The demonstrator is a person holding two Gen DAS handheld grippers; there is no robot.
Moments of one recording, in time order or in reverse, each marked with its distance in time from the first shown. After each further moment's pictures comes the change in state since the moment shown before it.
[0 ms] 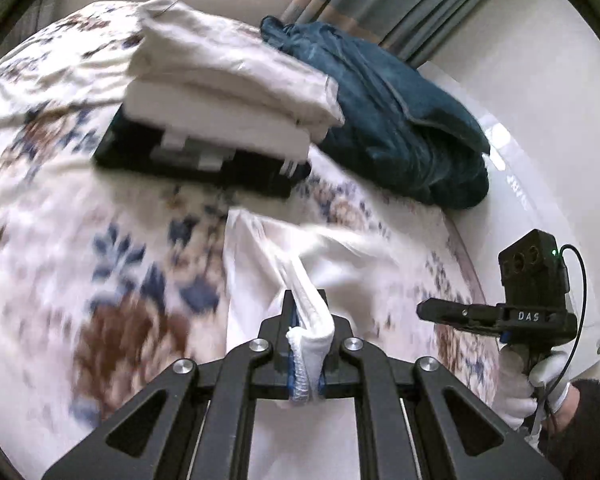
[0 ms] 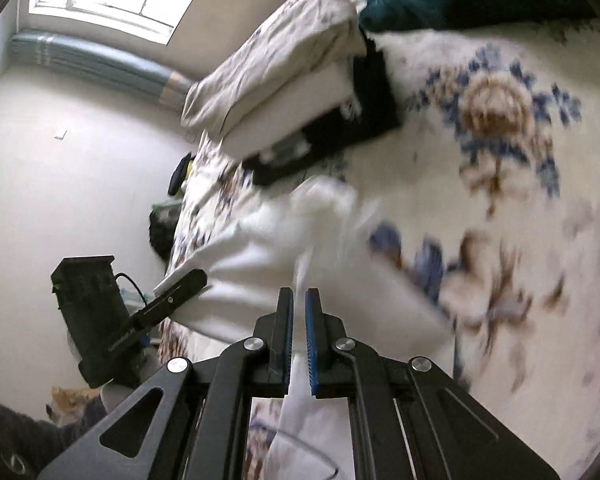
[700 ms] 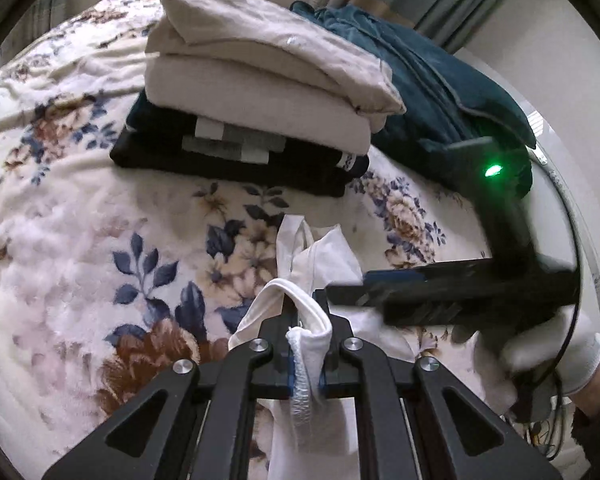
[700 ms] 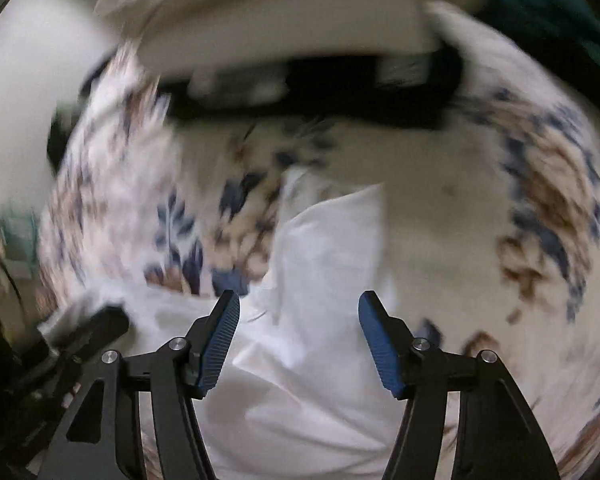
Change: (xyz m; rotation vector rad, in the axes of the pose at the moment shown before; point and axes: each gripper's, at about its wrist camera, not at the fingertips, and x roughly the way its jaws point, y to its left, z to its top) left arm 0.051 0.040 0.033 0.018 0.045 0.096; right arm 0.178 0.035 0.081 -0.327 0.306 -0.518
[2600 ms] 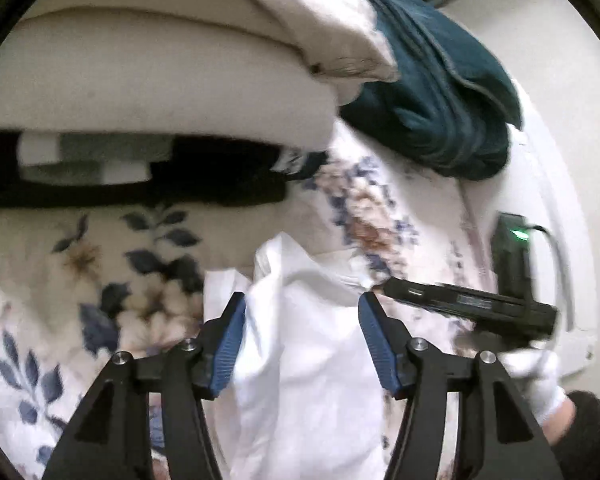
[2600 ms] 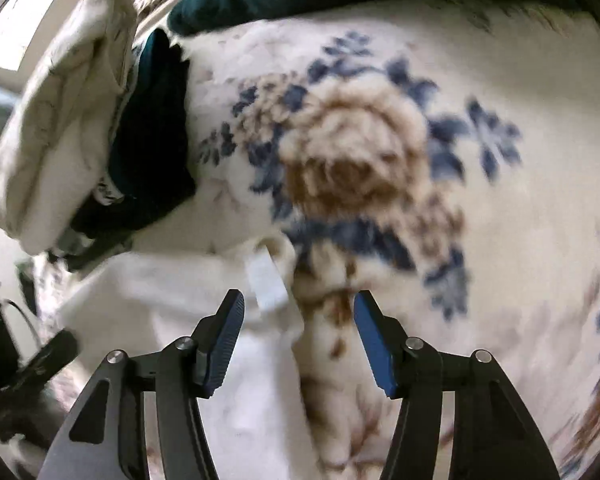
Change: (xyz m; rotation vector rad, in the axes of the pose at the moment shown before) left arm 0.100 -0.015 0.074 0.018 0.205 -0.185; right arm -0.023 -0.203 -0.035 0.644 -0.156 0.101
